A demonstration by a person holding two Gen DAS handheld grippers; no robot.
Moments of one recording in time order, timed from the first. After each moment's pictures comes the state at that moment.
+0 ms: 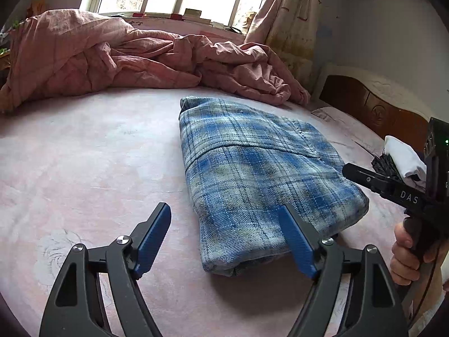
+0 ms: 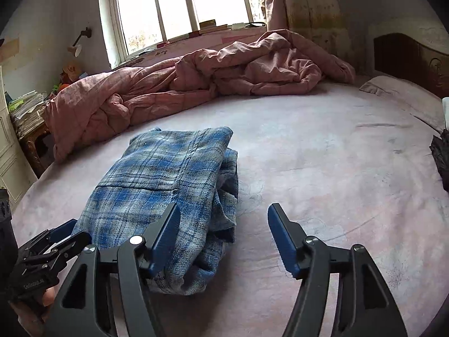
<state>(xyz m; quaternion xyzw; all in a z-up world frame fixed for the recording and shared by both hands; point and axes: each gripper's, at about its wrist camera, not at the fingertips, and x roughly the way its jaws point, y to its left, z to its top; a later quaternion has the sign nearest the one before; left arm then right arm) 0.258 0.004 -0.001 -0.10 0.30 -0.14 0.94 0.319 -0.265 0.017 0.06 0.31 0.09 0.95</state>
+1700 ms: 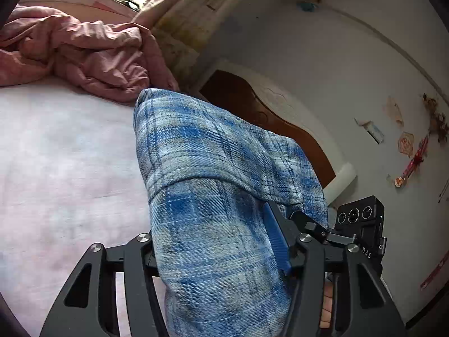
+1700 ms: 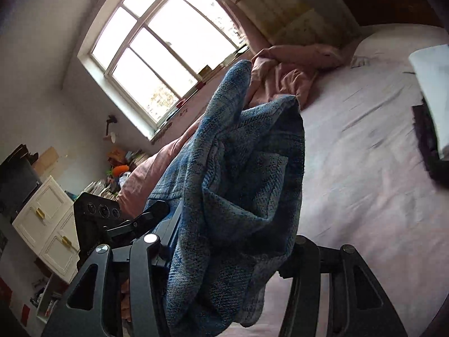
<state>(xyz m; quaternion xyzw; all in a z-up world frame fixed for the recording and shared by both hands) 0.308 -0.194 0.148 -0.22 0.32 -0.44 0.81 0.253 -0.467 0.132 0.30 0.25 0.18 0.90</state>
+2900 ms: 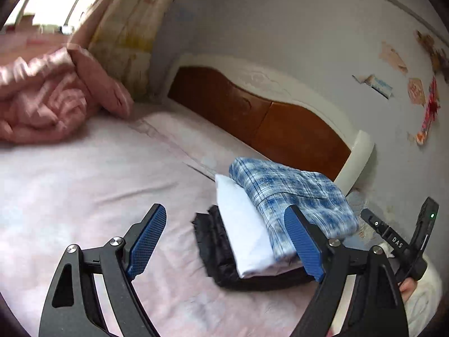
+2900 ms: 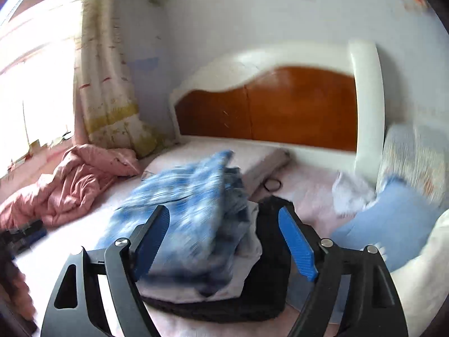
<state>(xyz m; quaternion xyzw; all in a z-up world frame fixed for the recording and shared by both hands) 0.371 -0.392 0.168 -0.10 0.25 -0.46 0.85 0.156 -0.692 0.182 0.11 0.13 -0.31 0.93</state>
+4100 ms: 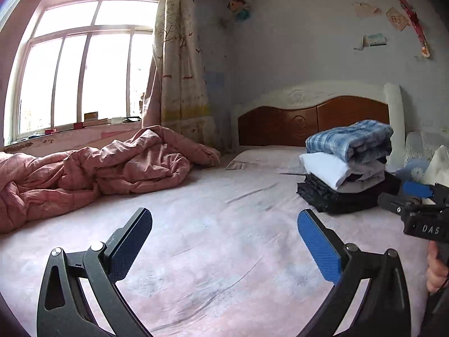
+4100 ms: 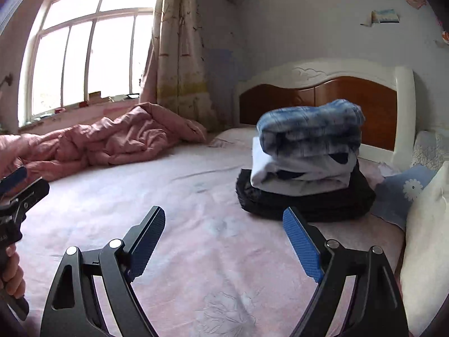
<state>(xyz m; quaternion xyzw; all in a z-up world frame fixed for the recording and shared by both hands) 0.247 -0.235 0.056 0.05 0.07 -0.29 0.95 0.143 -0.443 0.056 0.04 0.14 -0.23 0.96</state>
